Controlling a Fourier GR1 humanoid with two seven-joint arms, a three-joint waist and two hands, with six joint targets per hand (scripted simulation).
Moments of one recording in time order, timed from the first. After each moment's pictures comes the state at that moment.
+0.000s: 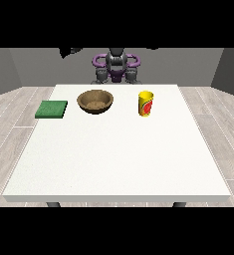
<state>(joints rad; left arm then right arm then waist) 0.12 0.02 -0.14 -1.84 0.14 0.02 0.04 0.06 -0.09 -0.11 -1.66 -0.10 0.04 -0.01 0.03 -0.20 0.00</state>
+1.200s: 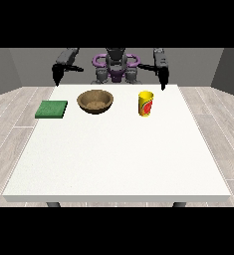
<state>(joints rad) -0.34 0.16 0.13 -1.34 0.04 0.01 -0.30 -0.25 -0.17 -0.18 -1.41 -0.13 0.14 -0.24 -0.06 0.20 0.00</state>
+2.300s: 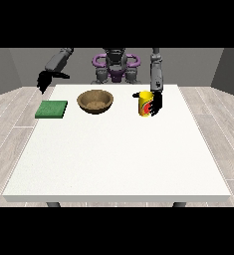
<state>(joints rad) -0.51 0.16 0.22 -0.81 -0.03 0.14 -0.74 -0.34 -0.29 -0.28 -1.22 -0.21 0.29 -0.39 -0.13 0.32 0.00</state>
